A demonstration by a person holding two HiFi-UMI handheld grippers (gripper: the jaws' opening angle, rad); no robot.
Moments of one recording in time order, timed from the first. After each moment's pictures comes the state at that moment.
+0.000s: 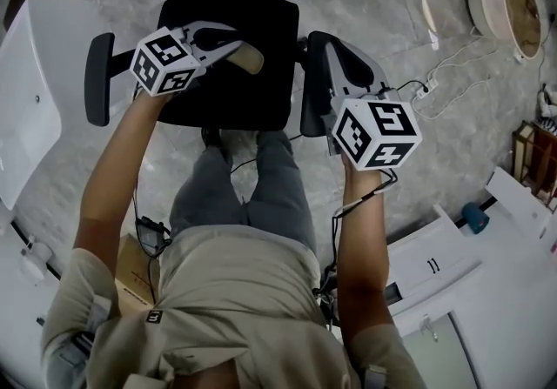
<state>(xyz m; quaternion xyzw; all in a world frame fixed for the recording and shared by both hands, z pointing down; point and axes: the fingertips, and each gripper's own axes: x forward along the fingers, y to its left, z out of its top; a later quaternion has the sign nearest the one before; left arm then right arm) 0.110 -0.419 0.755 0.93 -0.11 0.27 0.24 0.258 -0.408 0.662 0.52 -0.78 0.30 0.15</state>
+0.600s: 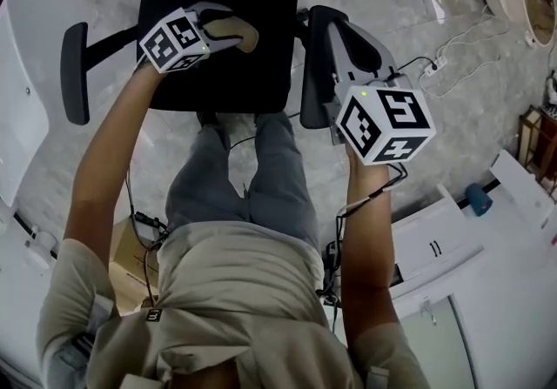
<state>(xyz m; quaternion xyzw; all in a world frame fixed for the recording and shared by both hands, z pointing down) 0.119 -0.393 0.888 0.90 -0.02 0.39 0.20 0.268 -0.407 0.718 0.52 -0.78 0.32 0.16</state>
